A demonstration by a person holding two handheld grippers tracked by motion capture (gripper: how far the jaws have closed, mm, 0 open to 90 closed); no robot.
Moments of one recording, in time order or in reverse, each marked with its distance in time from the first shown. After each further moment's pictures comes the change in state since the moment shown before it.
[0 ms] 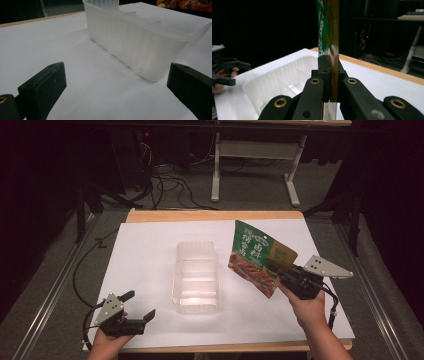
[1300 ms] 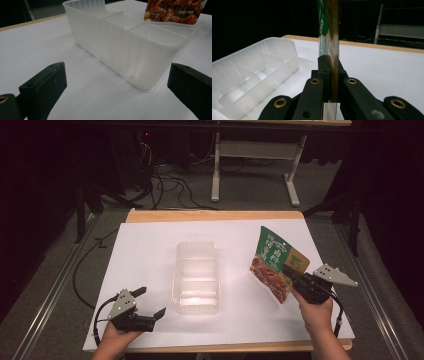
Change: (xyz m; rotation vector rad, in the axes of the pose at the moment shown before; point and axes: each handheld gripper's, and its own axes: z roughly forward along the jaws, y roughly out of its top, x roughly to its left) left arm -0.009 0.011 0.024 0.018 -0.068 0.061; right arm -0.041 -0.055 -0.018 0.054 -0.220 0.098
